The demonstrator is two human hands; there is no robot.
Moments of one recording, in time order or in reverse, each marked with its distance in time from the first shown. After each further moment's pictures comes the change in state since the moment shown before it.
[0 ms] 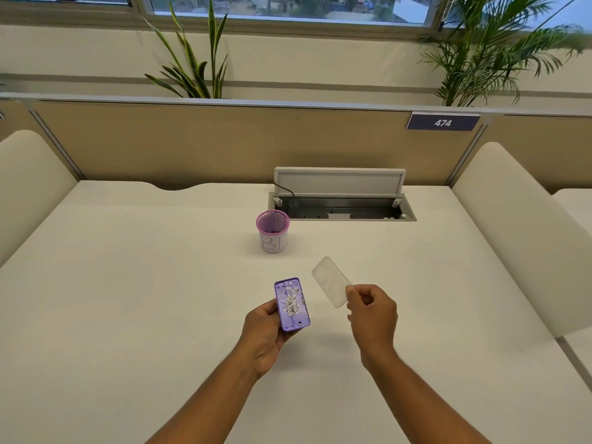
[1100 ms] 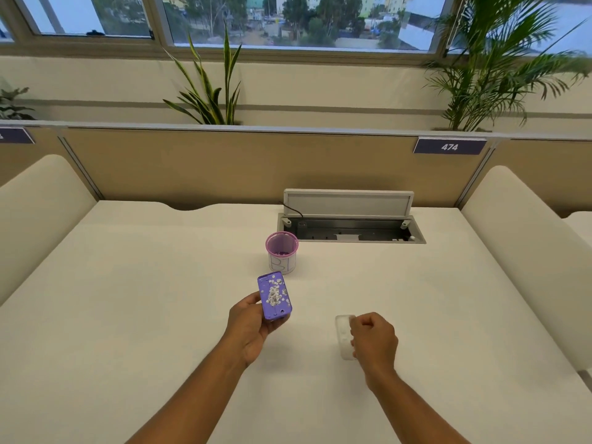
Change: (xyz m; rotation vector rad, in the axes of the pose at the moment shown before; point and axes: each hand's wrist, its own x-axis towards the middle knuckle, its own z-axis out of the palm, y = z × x) left_hand 0.032 0.056 -0.021 -0.139 0.077 0.092; right_hand 0.010 0.015 0.010 -0.169 -0.089 0.109
